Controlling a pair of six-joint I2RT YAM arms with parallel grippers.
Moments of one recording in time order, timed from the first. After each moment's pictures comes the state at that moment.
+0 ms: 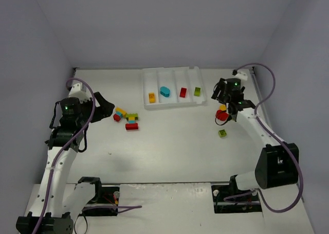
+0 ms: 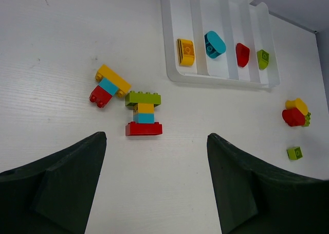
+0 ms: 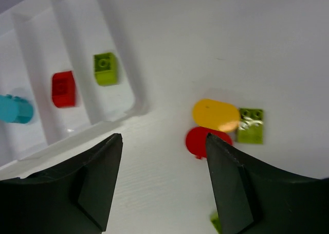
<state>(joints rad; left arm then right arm) -0.04 0.86 0.94 -0.50 0.18 -0.44 0.18 1.43 1.02 -0.16 0.26 0.42</state>
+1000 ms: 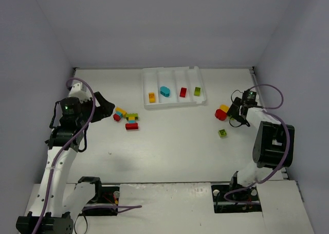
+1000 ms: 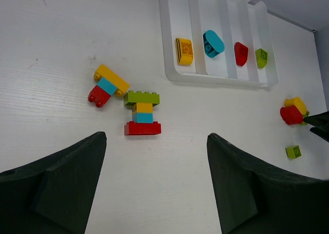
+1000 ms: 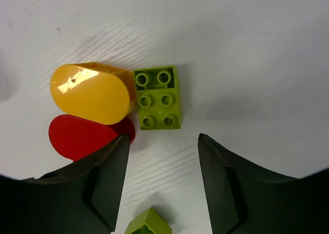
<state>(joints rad) -0.04 0.86 0.94 -0.50 0.19 -0.44 -0.17 1.62 0.88 -0.22 0.03 0.37</state>
